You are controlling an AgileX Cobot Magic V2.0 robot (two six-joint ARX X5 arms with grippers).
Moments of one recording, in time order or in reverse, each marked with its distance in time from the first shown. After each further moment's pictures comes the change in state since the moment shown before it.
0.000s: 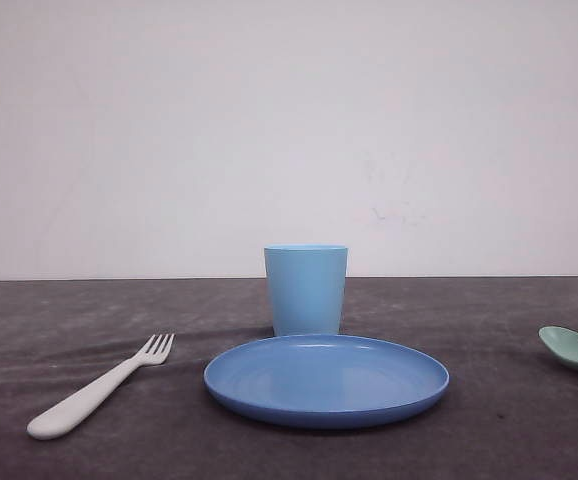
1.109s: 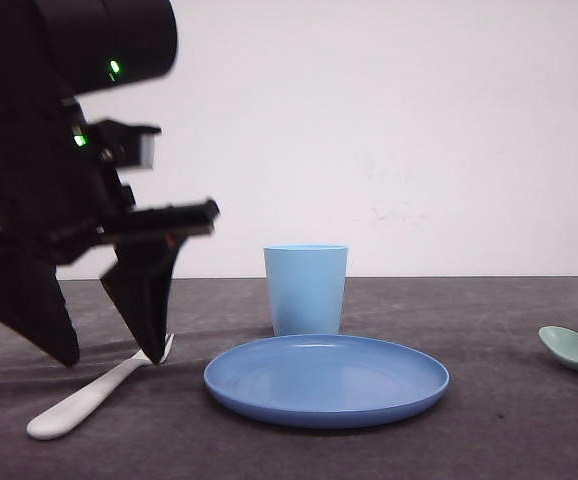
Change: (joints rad) left arm -0.553 0.643 0.000 0.106 -0.262 -0.349; right arm 0.000 0.003 0.000 -0.072 0.000 -0.002
